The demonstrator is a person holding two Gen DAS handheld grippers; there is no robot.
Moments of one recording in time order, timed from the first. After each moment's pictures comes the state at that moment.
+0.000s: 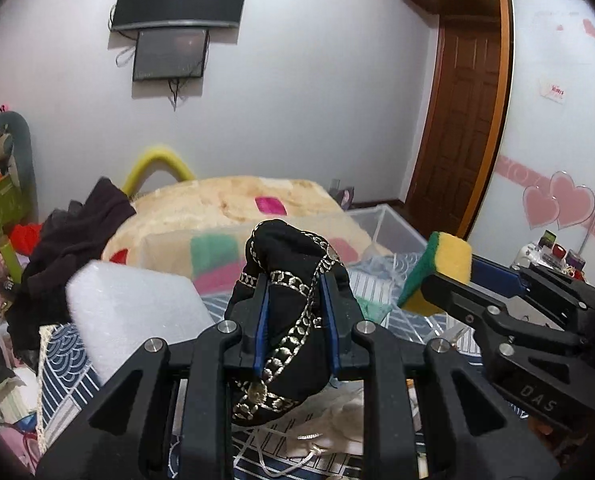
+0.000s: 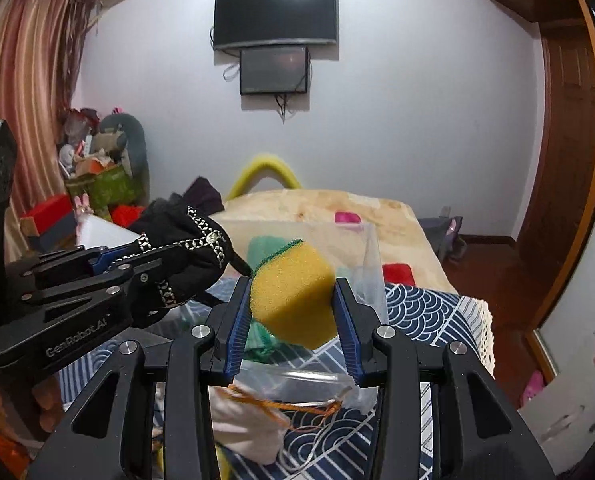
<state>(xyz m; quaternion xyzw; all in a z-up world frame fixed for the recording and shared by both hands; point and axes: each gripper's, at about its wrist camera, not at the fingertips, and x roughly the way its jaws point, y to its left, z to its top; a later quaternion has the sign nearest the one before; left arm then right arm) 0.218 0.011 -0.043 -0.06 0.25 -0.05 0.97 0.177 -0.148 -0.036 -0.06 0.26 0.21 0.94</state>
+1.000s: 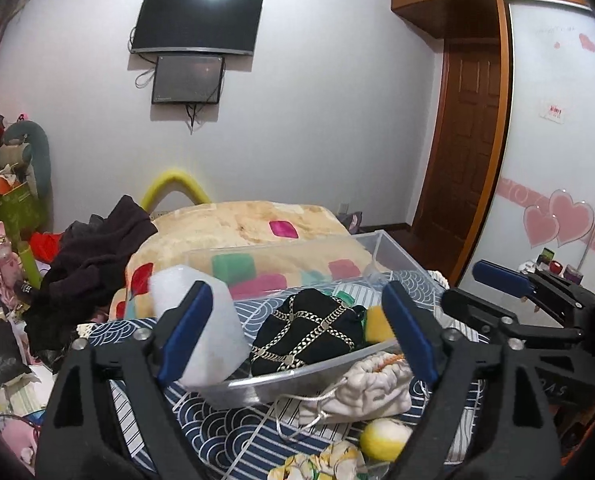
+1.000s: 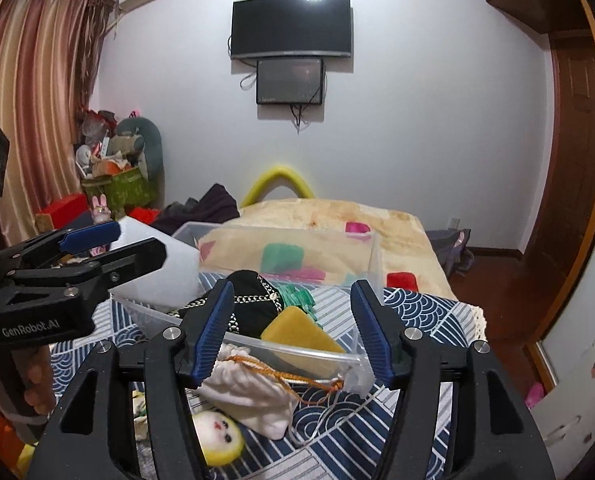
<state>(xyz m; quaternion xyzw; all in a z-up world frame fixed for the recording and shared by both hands) 0.159 0.028 -0.017 -0.06 0.20 -0.03 0.98 0.152 -0.162 -0.007 -0.06 0.23 0.24 0.94</state>
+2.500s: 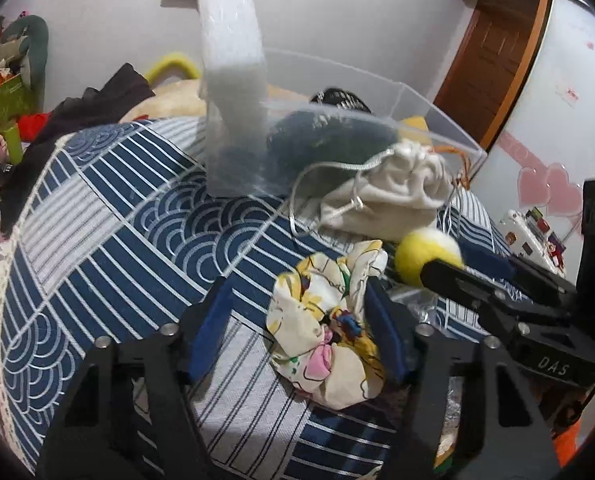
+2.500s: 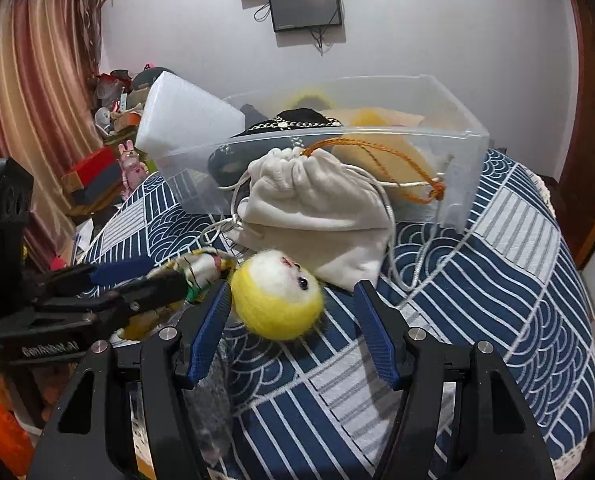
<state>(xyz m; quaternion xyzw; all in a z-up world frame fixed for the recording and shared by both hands) 0.110 0.041 -0.140 -0.14 0.36 -0.06 0.92 0.122 -0.142 -0.106 -0.04 0.36 0.29 0.89</state>
